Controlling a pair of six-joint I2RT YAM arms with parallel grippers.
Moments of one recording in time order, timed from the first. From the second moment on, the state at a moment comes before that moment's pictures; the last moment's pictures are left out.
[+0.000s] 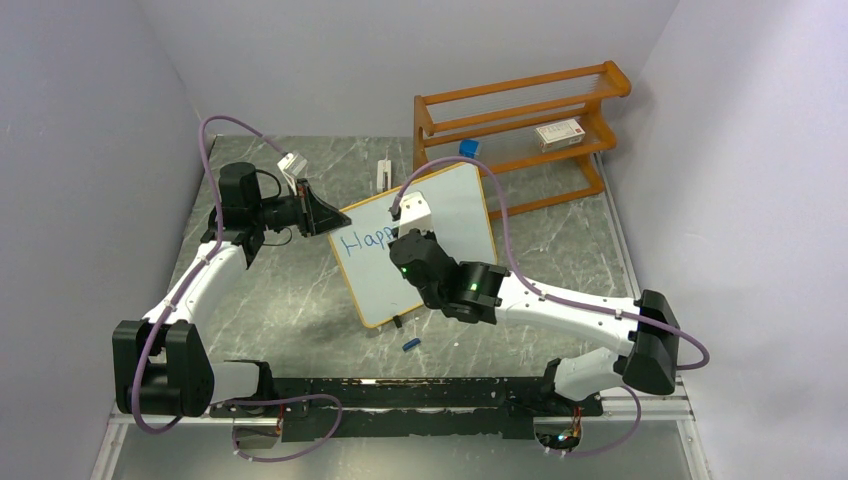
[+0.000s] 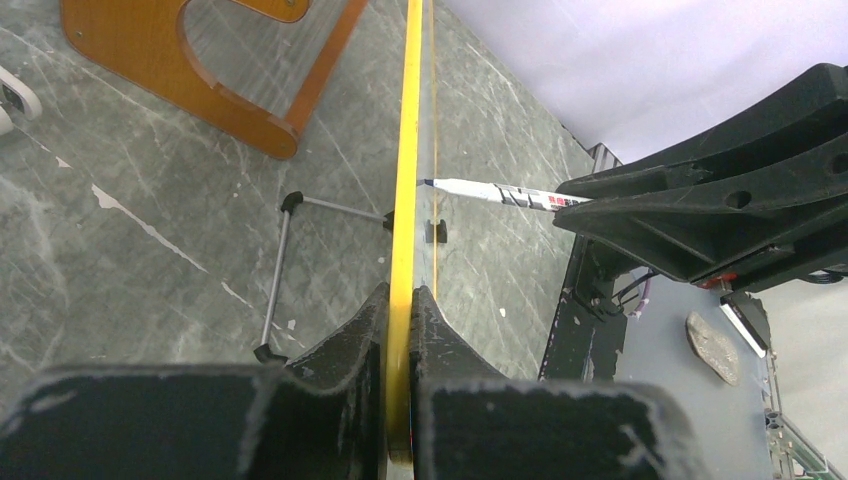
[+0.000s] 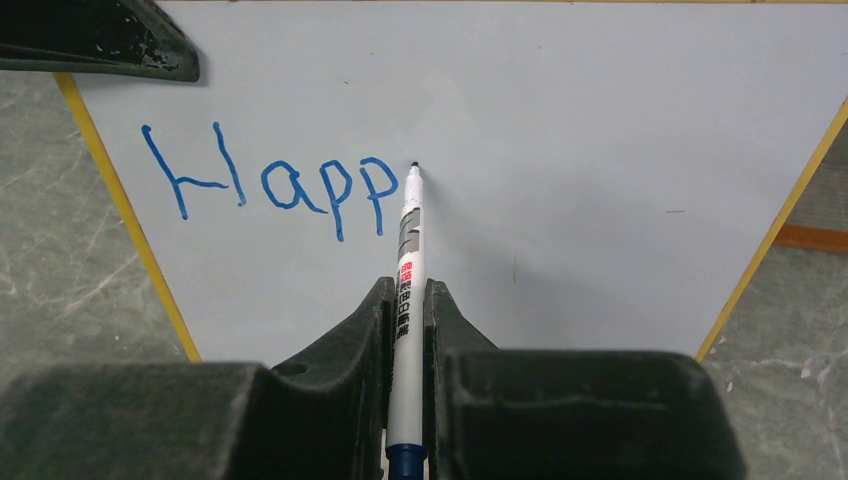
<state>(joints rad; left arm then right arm) -0.07 1.27 0.85 0.04 1.10 -0.24 1.19 1.37 1.13 -0.26 0.76 0.27</state>
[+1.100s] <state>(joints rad) -0.07 1.28 0.86 0.04 1.10 -0.24 1.18 1.36 1.13 -0.32 0.76 0.31</state>
